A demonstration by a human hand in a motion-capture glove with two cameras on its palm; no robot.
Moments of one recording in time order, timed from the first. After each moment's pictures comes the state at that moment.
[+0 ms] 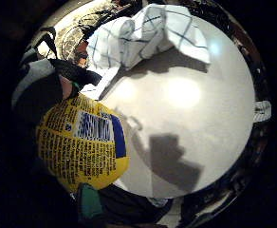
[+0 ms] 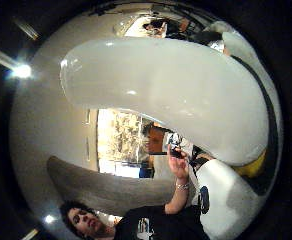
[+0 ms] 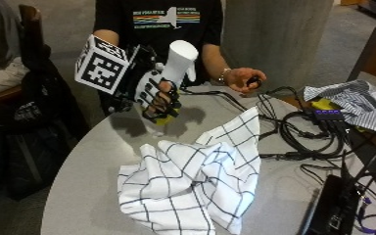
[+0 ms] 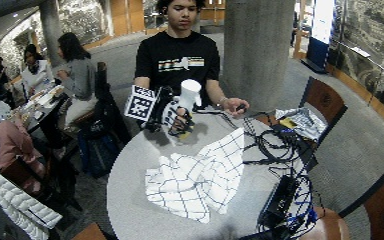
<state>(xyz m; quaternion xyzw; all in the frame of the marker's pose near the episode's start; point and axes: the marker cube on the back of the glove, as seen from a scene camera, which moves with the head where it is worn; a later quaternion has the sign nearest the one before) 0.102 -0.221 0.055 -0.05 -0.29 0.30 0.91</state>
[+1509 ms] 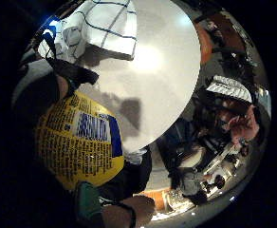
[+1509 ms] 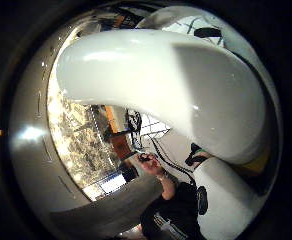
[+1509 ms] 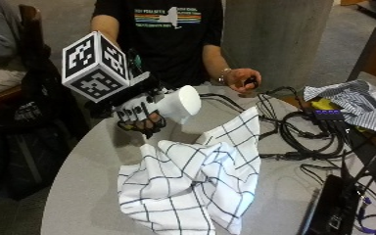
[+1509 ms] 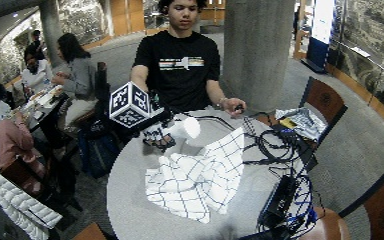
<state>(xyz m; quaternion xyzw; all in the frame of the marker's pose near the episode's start) 0.158 -0.249 0.045 -0.27 -0.13 0.40 0.86</state>
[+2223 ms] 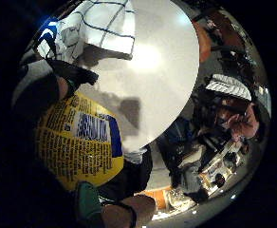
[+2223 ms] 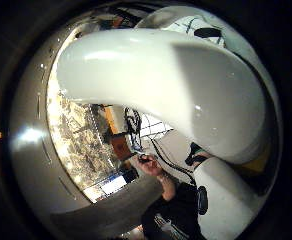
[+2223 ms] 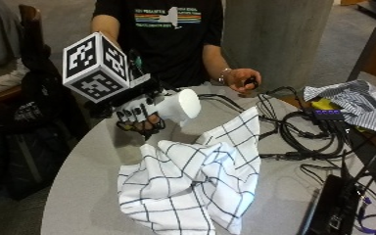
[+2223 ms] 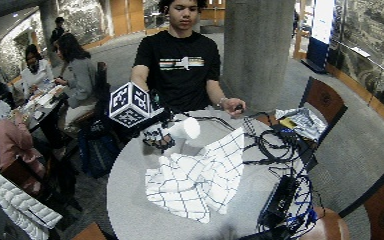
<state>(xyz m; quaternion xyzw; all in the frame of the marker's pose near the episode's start) 0.159 -0.249 0.046 -0.28 -0.12 0.41 0.86</state>
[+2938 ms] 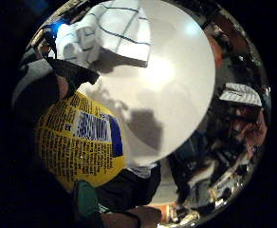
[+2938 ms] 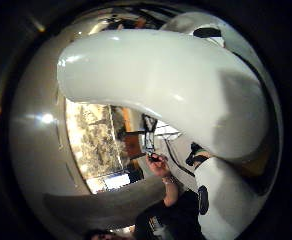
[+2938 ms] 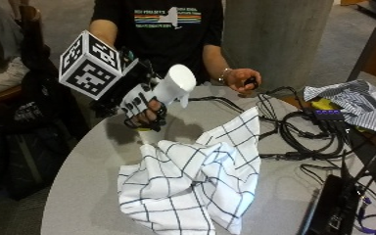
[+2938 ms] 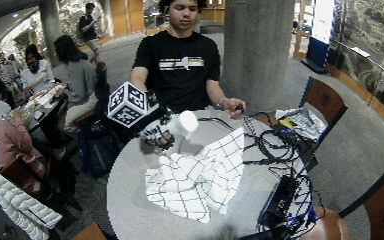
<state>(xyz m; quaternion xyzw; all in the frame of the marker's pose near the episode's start) 0.144 -0.237 0.044 -0.15 -0.21 0.36 0.89</state>
